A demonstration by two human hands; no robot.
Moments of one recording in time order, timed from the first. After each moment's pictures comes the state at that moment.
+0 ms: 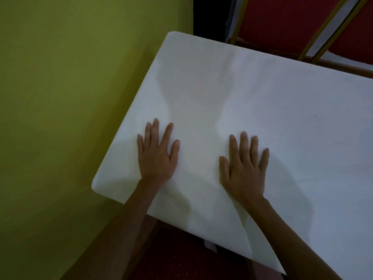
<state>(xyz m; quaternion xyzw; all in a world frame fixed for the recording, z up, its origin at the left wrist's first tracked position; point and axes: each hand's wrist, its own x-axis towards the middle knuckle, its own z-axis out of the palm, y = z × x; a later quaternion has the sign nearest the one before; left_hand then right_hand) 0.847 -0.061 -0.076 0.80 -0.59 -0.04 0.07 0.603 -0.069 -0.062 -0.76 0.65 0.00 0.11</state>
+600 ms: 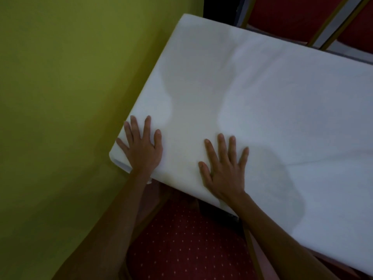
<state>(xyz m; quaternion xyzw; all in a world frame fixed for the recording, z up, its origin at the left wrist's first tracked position) 0.893 0.008 -0.071 0.88 -0.45 -0.10 0.08 0.643 0.013 -0.056 -0.82 0.56 0.02 0.11</state>
